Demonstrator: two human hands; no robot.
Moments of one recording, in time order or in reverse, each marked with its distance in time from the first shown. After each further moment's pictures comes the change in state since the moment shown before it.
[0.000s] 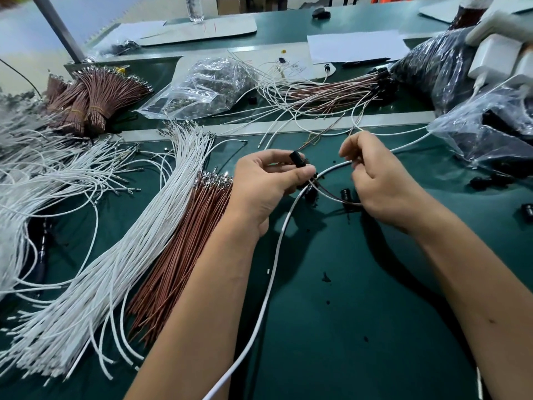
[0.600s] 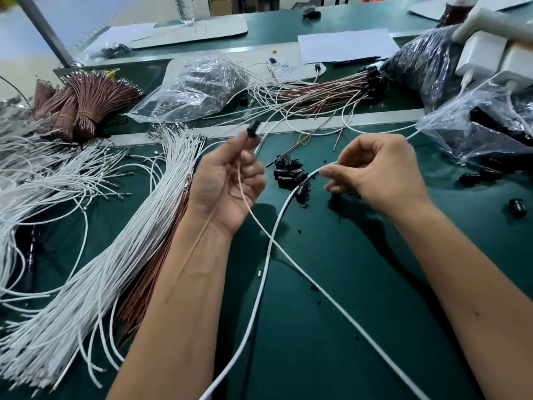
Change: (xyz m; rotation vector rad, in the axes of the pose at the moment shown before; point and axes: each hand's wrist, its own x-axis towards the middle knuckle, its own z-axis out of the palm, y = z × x) left_hand 0.001 0.020 -0.028 -0.541 -0.170 -0.155; right_hand -0.002 0.000 -0.005 0.358 0.173 0.191
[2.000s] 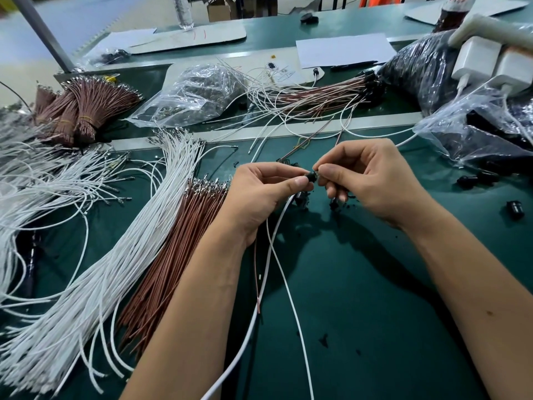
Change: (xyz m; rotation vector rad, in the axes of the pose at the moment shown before) left_hand 0.002 -0.032 0.012 0.605 -0.018 0.108; right_hand -0.002 -0.005 -0.002 0.148 -0.281 -0.164
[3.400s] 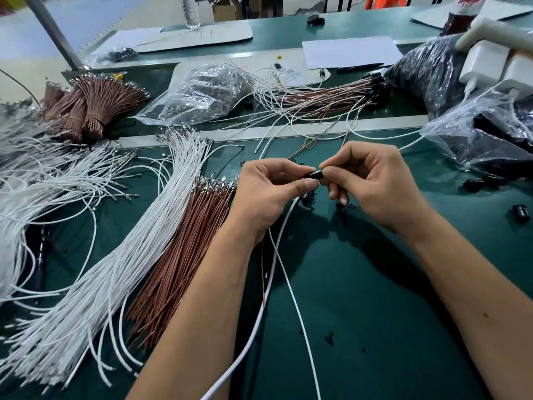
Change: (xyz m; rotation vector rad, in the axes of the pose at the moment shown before) left_hand 0.004 -0.008 -0.001 0.081 0.033 0.188; right_hand -0.001 0.010 0.008 0.005 0.019 -0.113
